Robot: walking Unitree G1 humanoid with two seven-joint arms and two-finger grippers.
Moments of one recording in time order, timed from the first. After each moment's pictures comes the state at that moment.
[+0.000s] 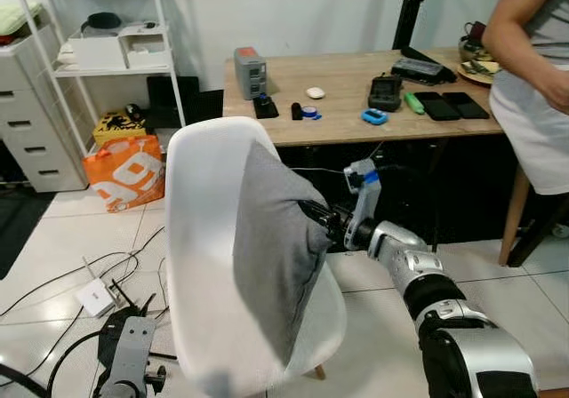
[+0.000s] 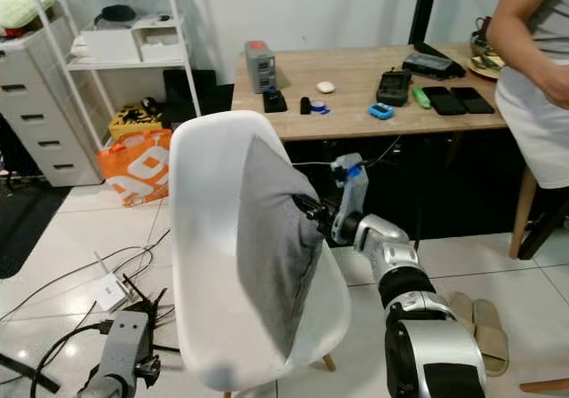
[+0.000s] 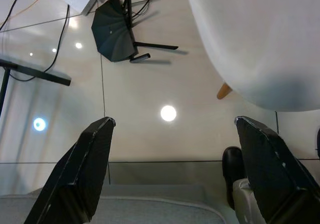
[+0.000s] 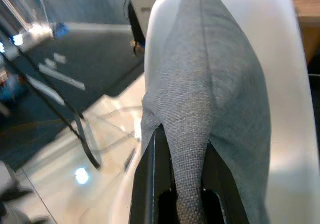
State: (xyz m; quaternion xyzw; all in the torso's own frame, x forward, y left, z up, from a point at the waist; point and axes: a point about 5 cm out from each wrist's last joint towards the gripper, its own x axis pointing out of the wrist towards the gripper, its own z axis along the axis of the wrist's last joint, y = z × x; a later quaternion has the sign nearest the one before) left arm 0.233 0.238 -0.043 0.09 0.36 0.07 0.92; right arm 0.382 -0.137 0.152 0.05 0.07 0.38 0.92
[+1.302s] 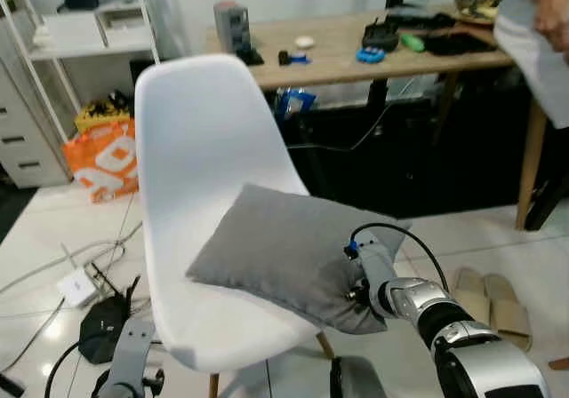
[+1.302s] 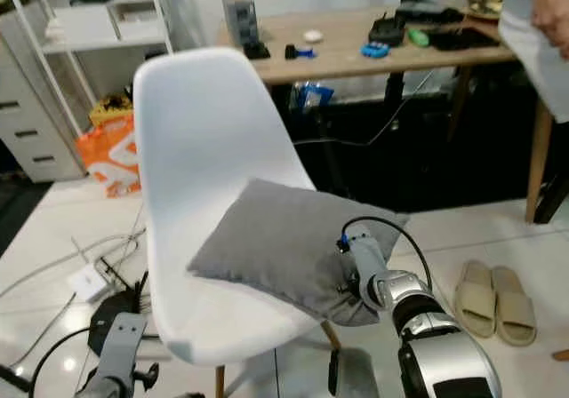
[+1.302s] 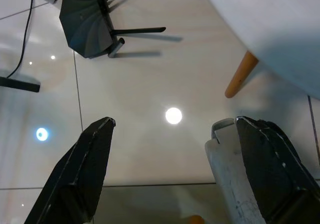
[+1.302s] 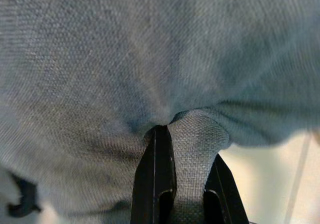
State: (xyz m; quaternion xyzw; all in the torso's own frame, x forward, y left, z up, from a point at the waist) left arm 0.230 0.240 -0.045 0.10 0.37 0.07 0.92; right arm 0.344 -0.200 0.057 -0.13 0.40 0.13 0.90
